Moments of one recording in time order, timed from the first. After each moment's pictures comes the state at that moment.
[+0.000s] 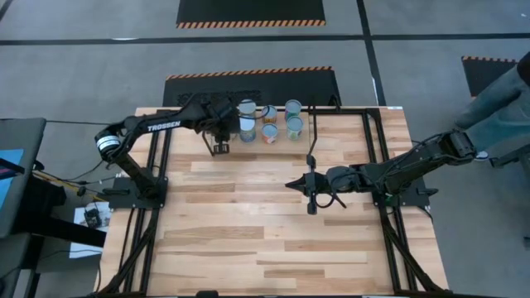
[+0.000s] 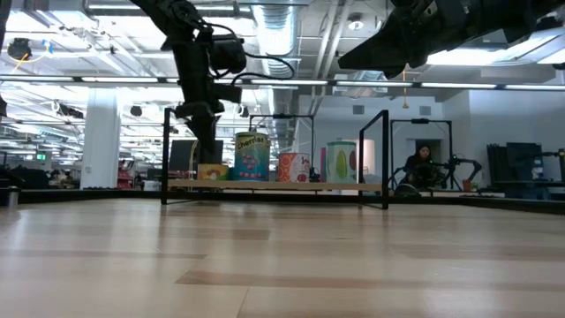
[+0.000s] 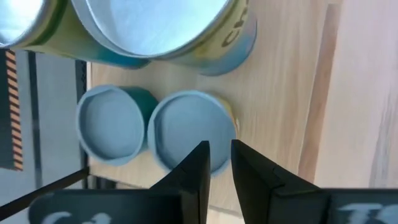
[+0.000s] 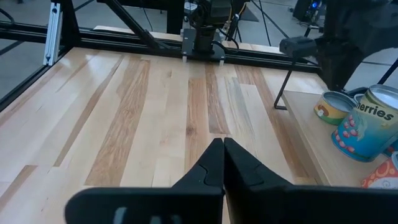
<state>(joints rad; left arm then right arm) 0.55 1.61 1.19 -0.78 -0.14 0.52 0.20 1.26 0.61 0.36 0.26 -0.03</state>
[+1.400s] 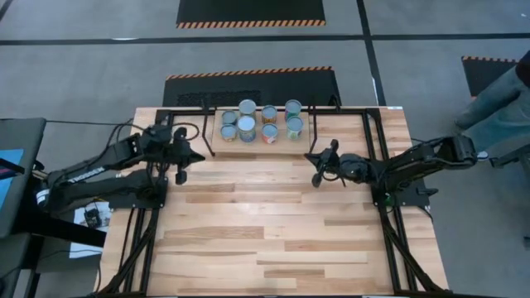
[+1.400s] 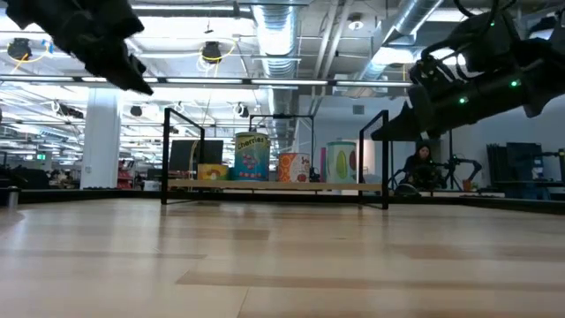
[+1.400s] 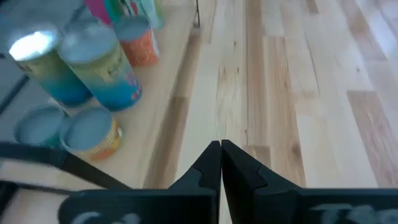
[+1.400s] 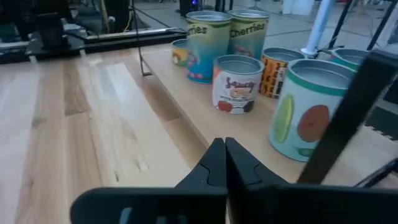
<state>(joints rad) 0.46 0.60 0.59 -0.62 0.23 0.26 -0.09 1.26 0.20 0.83 0.42 0.09</state>
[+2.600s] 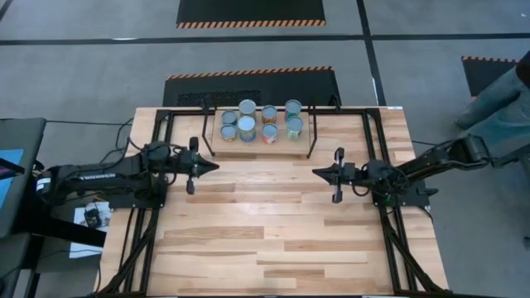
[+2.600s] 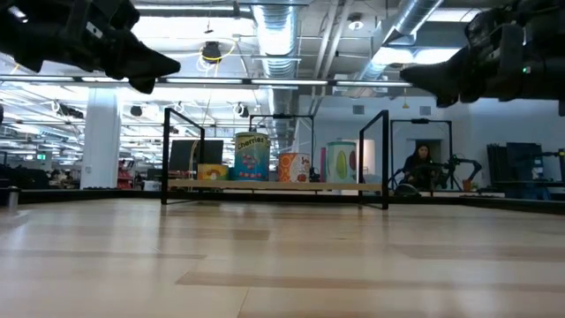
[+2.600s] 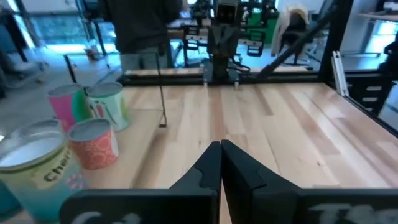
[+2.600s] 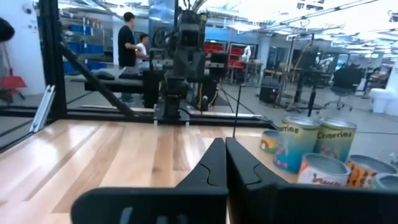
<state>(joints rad) 0.25 0.55 0.26 0.14 0.22 0.06 0.06 1.04 0.01 1.16 0.19 -0.10</state>
